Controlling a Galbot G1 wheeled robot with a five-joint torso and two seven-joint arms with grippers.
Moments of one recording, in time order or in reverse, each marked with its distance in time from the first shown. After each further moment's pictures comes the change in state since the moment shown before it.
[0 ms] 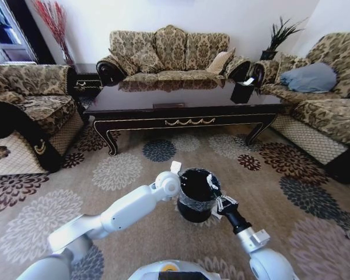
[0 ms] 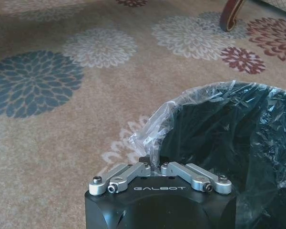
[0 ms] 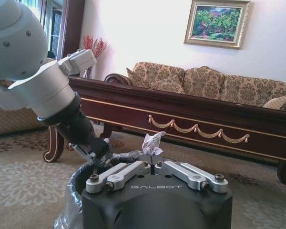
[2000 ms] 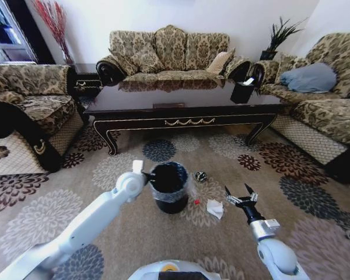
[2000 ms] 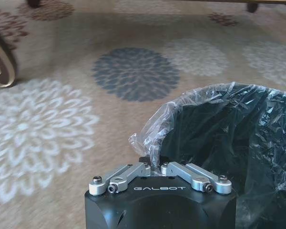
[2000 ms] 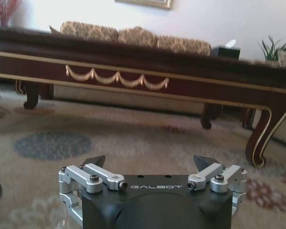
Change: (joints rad) left arm 0.344 0.335 -0.477 -0.189 0.050 0.000 0.120; right arm 0.188 0.038 0.106 -0.388 0.122 -0.009 0.042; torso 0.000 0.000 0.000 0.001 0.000
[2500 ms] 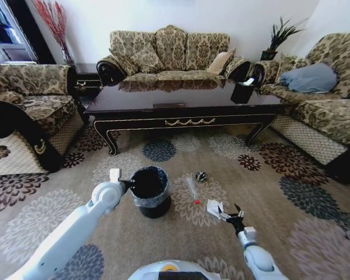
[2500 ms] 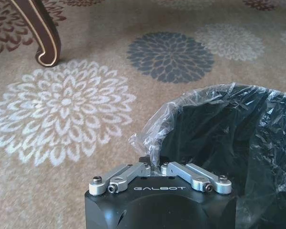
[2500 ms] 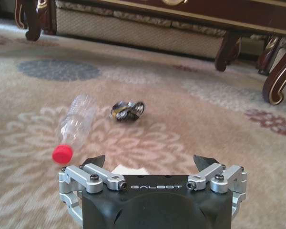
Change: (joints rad) left arm 0.231 0.087 -0.171 -0.078 0.060 0.000 0.045; right arm 0.158 0.042 -0.125 -0.388 -0.124 0.031 -0.020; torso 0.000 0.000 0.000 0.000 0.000
